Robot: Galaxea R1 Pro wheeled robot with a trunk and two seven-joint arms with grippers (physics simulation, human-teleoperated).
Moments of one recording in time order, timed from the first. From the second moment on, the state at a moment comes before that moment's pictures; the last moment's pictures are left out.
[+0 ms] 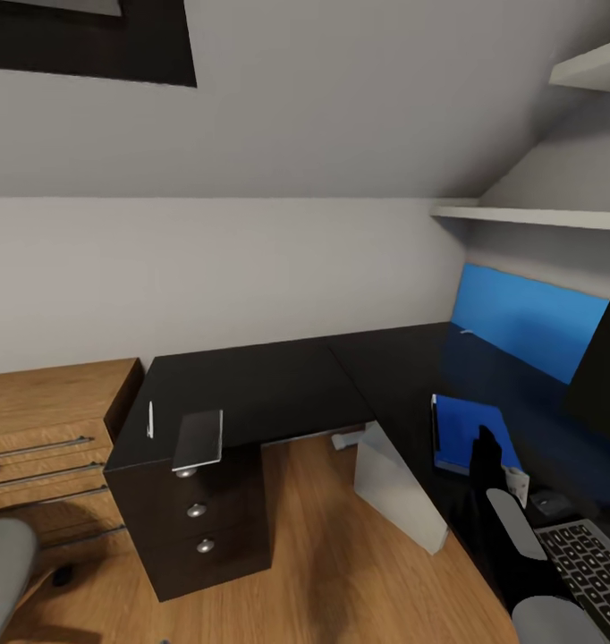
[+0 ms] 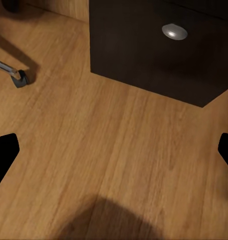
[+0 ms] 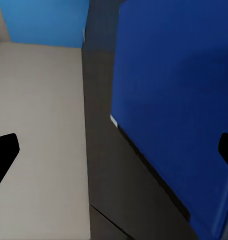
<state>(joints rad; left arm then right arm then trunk) -0.08 0.05 -0.27 -0.60 0.69 -0.32 0.32 -0.51 -0.06 -0.24 -0.92 -1.46 -0.23 -0.07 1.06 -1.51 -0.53</state>
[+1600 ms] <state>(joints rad) -0.08 0.05 -0.27 -0.60 0.69 -0.32 0.32 -0.51 0.06 0.20 -0.83 -1.41 -0.21 -0.07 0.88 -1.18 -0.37</state>
